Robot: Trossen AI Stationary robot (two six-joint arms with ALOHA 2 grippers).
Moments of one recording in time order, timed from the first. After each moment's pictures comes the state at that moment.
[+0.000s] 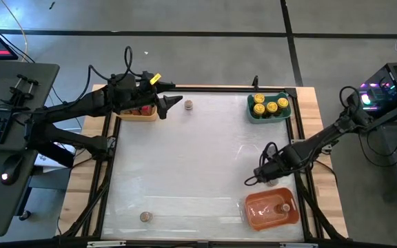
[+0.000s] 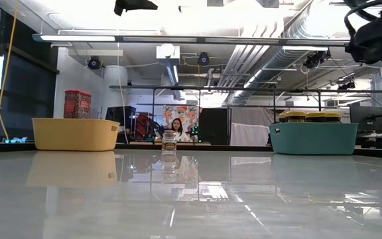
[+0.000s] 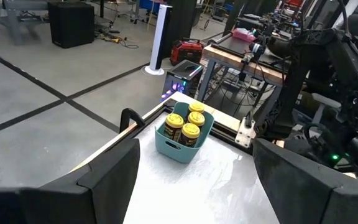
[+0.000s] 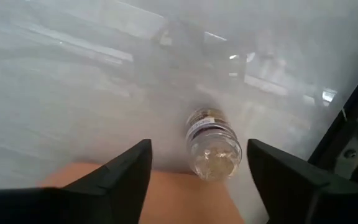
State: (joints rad) left arm 0.25 1.12 1.19 -0.30 -0.17 -0.26; right arm 0.50 1.27 0.88 -1.14 -0.04 1.74
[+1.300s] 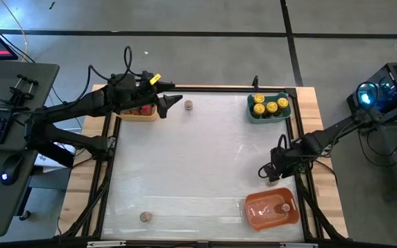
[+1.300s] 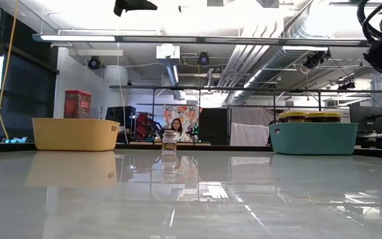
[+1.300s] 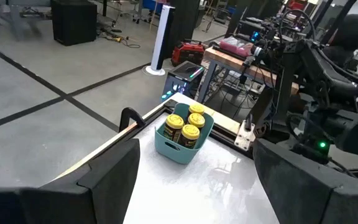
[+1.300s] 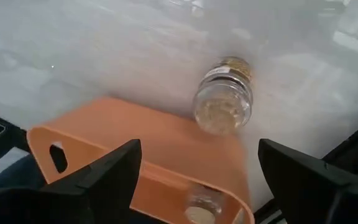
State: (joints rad) left arm 0.25 1.12 1.19 -0.29 -0.18 -0.29; right arm 0.46 0.89 0.63 -0.93 -0.24 1.70
